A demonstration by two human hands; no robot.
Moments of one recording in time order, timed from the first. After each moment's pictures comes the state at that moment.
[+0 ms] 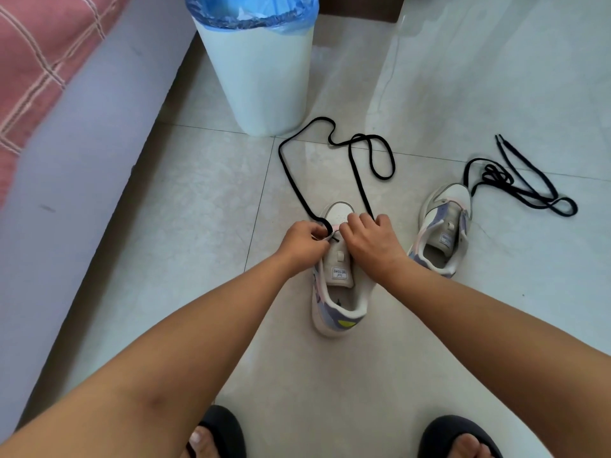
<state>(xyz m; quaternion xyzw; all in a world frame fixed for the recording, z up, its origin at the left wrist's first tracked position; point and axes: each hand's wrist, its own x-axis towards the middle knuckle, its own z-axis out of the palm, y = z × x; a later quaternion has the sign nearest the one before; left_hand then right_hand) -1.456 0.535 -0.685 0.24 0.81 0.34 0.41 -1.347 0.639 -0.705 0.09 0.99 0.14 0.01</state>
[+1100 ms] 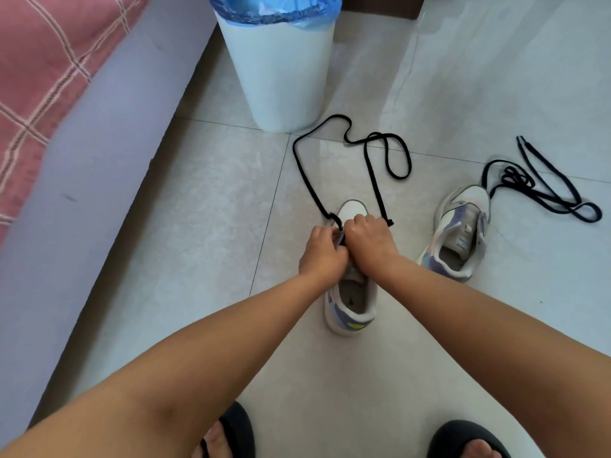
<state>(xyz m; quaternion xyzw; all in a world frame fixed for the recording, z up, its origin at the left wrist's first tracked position) -1.426 0.525 -0.694 0.25 0.84 0.33 0.36 -1.378 0.617 -0.711 0.20 0.98 0.00 0.05</state>
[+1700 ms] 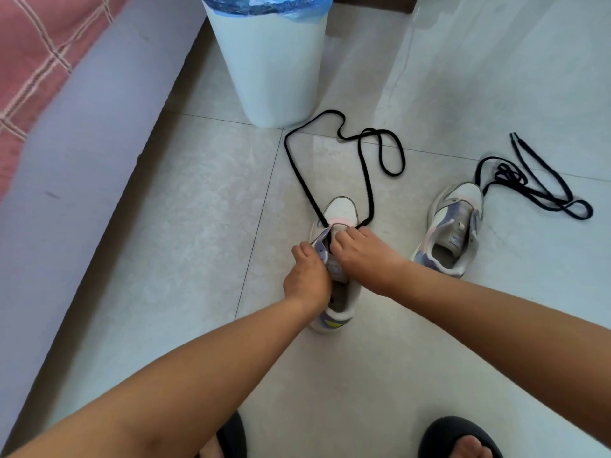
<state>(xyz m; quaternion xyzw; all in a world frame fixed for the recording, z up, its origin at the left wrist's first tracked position) -1.410 0.507 -0.709 0.29 0.91 0.08 0.29 -1.348 0.615 -0.687 -0.06 1.00 0.07 -0.02</state>
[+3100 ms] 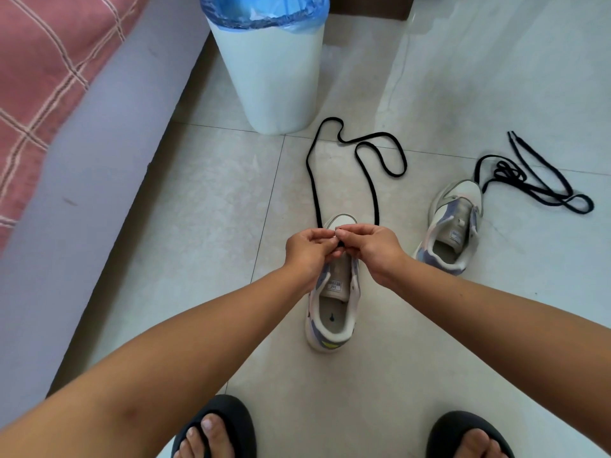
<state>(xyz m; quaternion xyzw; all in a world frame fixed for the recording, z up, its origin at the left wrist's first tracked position) -1.433 0.516 -0.674 -0.04 0.65 0.60 0.46 -1.355 0.605 -0.679 0.46 0.46 -0.75 -0.10</state>
